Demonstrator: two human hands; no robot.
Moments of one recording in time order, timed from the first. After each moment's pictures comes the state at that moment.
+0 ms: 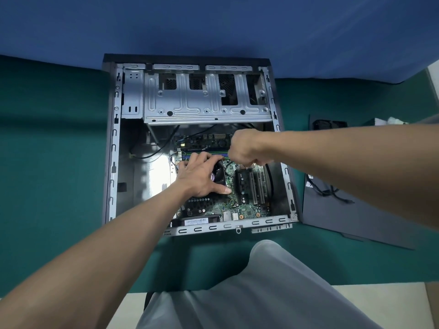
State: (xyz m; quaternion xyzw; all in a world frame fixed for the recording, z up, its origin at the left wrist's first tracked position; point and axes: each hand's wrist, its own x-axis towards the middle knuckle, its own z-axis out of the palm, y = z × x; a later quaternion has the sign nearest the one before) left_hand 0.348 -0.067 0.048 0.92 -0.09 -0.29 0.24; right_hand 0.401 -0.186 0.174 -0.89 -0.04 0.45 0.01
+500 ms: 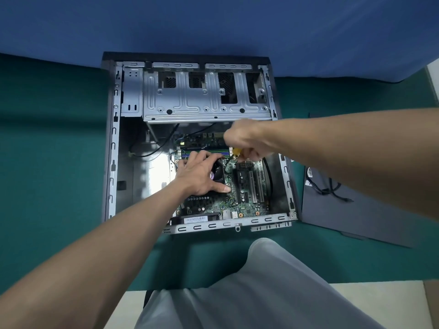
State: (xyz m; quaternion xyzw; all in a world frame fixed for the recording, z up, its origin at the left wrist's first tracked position) left_hand 0.348 -0.066 0.049 0.92 -0.09 -0.29 0.24; right_hand 0.412 -0.185 0.173 -0.87 0.10 0.44 0.18
